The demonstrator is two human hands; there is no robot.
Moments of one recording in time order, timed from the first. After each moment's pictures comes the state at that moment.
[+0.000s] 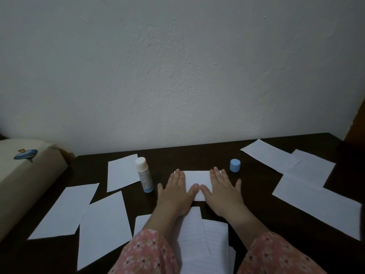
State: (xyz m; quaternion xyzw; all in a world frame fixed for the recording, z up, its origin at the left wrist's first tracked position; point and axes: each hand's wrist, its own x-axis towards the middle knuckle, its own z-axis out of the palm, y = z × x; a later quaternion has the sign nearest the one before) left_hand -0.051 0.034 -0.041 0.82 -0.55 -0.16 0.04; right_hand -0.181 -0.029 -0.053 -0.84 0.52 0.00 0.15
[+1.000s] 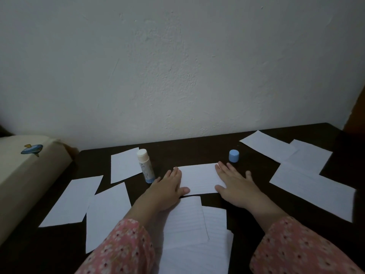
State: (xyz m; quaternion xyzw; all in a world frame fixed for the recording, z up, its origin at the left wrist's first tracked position) left_hand -0.028 0.061 -0.032 0.77 -0.62 -0.17 -0.03; right_hand -0.223 -0.035 -0.043 -0.87 0.46 0.06 0.16
